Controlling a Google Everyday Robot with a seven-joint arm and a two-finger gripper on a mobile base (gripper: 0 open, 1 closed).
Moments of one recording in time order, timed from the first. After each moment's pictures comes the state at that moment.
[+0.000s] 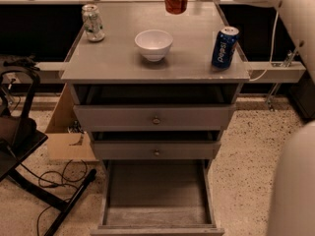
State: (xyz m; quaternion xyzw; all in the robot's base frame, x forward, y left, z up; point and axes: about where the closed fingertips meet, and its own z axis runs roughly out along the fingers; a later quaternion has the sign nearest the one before) arm 0.812 -0.062 1.030 -0.36 0.70 0.17 0.60
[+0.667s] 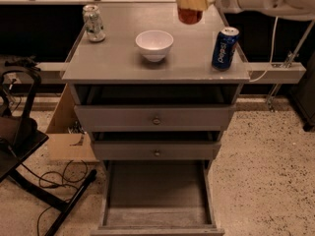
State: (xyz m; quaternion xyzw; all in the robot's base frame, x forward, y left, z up) arm 0.720 -0.086 1.043 -0.39 0.69 0.14 0.60
